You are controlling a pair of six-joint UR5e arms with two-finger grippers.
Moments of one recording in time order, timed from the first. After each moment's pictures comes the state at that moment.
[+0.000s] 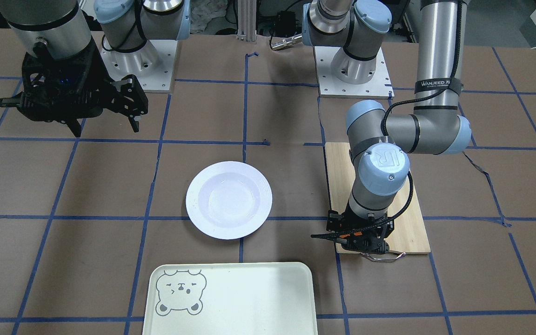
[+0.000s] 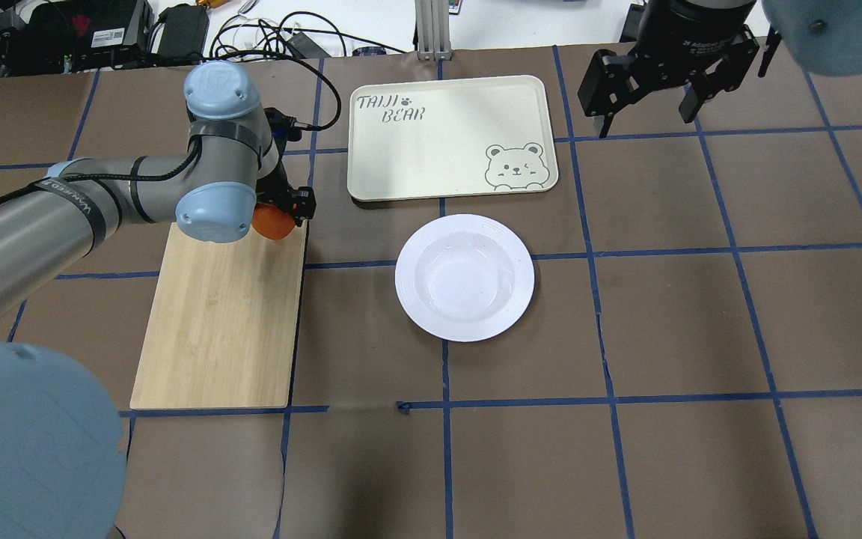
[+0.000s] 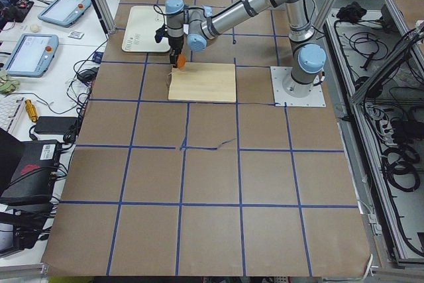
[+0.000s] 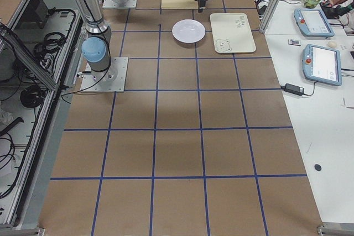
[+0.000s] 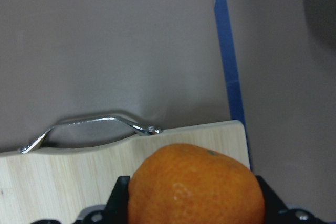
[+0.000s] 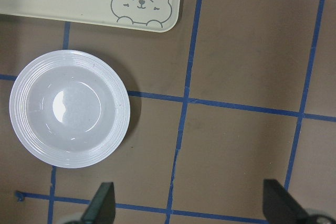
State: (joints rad) left arm -1.59 -2.03 -1.75 -0.87 1.67 0.15; right arm 1.61 -1.49 1.43 -1.56 -1.59 -0.10
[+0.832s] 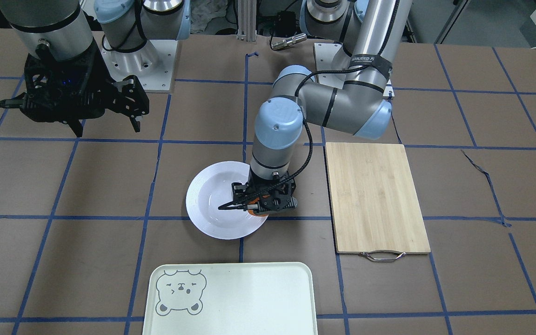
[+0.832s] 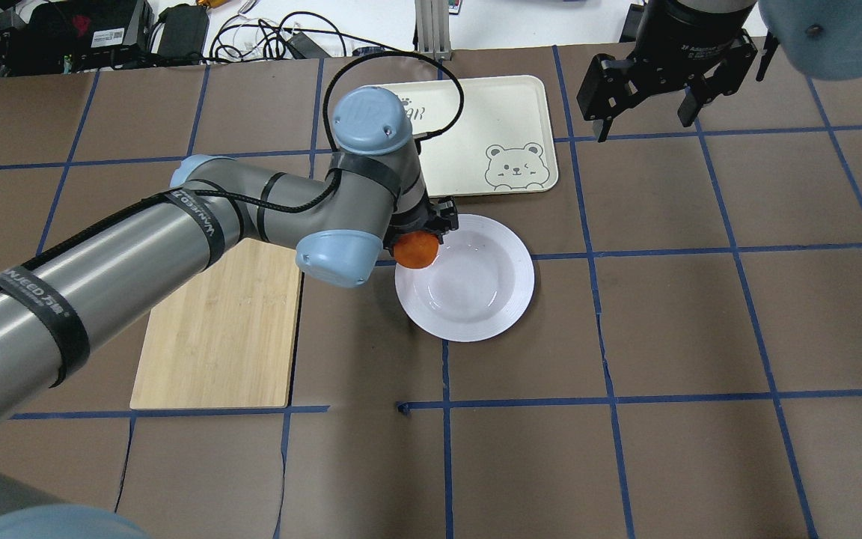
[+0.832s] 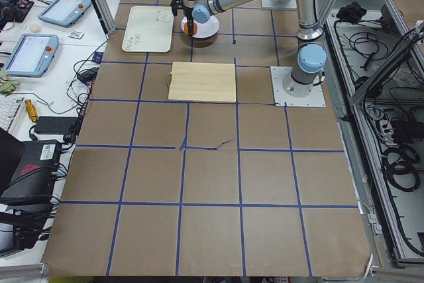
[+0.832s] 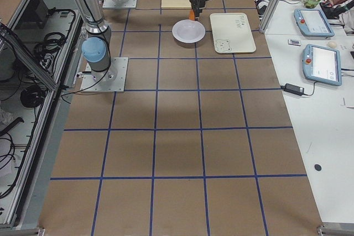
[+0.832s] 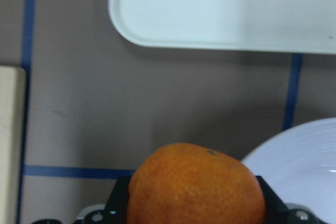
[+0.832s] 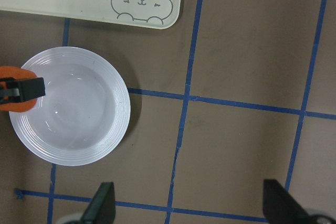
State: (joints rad) left arm -1.93 -2.01 -1.74 -0.88 1.53 -0.59; right arm 1.61 -1.49 1.45 -1.56 -1.59 -0.10
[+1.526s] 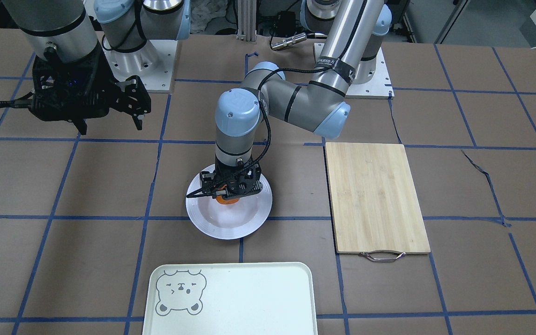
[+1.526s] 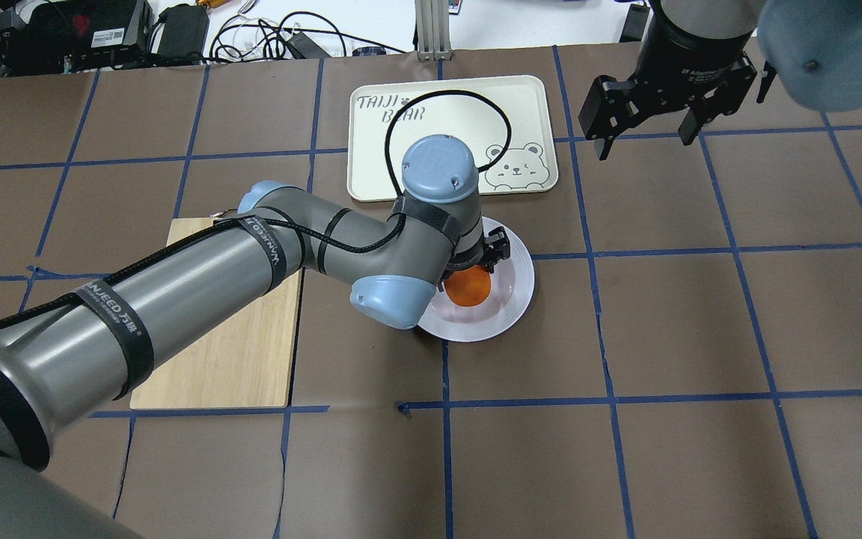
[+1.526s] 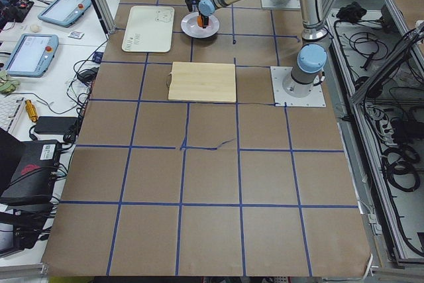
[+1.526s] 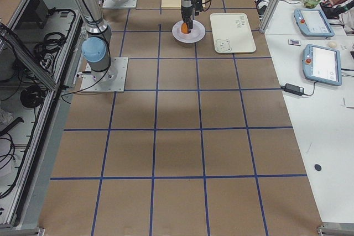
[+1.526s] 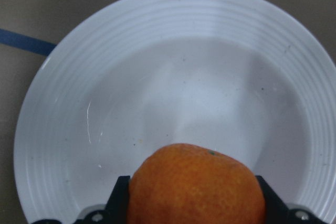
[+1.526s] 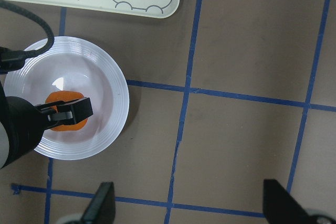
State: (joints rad) left arm -2.02 -2.05 -1.75 -0.81 1.51 -0.75; right arm 1.61 -1.52 1.50 -1.59 -1.58 -0.10
